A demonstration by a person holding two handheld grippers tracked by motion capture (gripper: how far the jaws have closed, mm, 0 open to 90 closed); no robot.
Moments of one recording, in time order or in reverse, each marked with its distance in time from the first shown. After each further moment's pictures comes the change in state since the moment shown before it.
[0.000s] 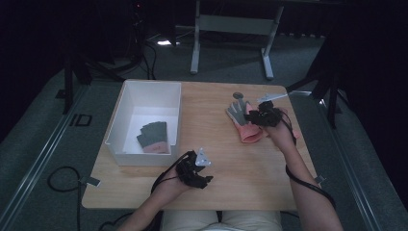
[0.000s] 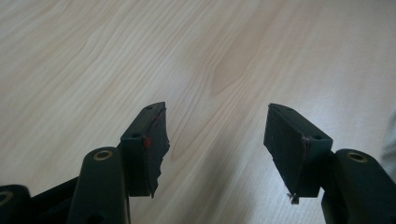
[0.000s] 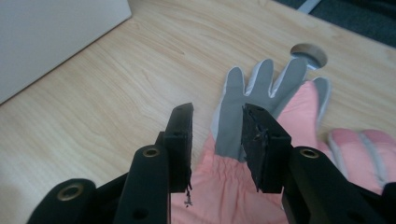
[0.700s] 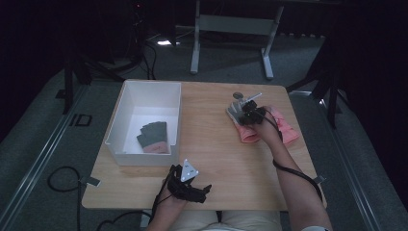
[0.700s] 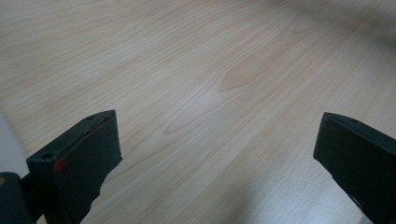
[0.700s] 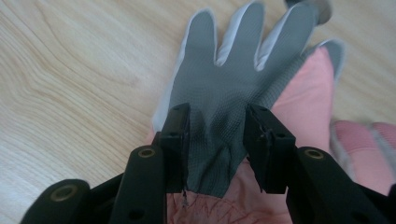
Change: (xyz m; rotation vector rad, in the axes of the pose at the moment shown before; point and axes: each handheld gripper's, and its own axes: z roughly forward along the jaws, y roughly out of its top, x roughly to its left) left arm -0.025 -0.047 -0.004 -0.218 0.124 -0.237; right arm -0.012 0.000 0.083 0.238 -0.163 -0.085
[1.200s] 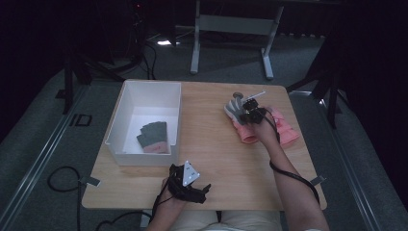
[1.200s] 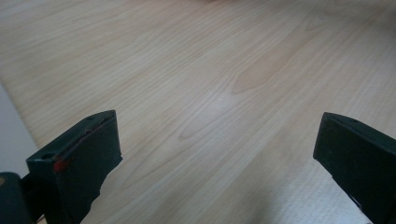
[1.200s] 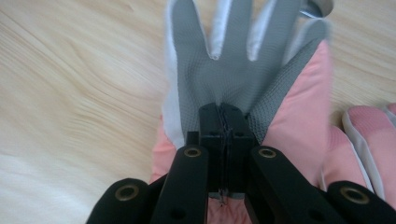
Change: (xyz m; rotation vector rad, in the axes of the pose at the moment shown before) left arm -0.004 -0.004 0.004 -0.044 0.065 0.079; right arm 0.007 0.005 -0.017 -0.018 0.042 0.157
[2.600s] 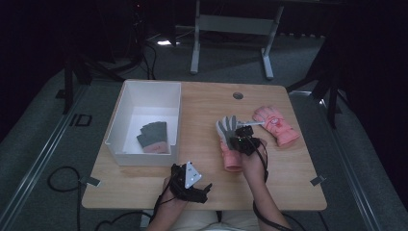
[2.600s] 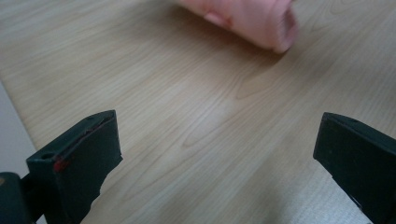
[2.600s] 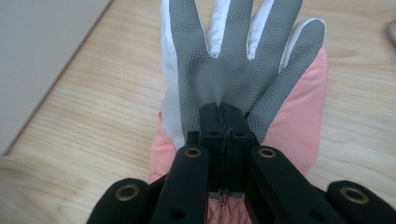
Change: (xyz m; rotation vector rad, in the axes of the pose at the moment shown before) left arm -0.004 -0.001 0.005 -0.019 0.017 0.038; right arm 0.111 -0.064 -0.065 -0.089 -0.006 0.224
